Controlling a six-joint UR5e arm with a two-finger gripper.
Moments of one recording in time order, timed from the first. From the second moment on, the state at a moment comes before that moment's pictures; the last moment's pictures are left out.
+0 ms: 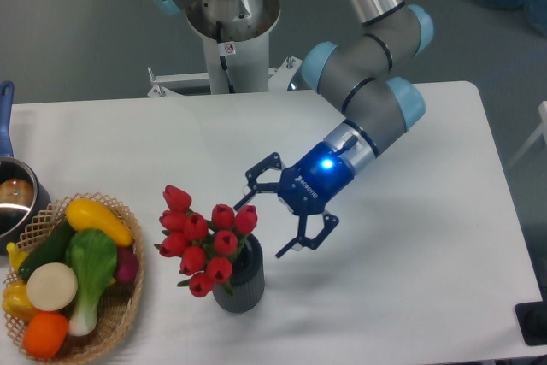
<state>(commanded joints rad) 2.73 -1.97 -1.82 -0.84 0.24 1.33</state>
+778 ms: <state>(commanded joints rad) 2.81 -1.84 -1.72 -0.83 0.86 1.35</state>
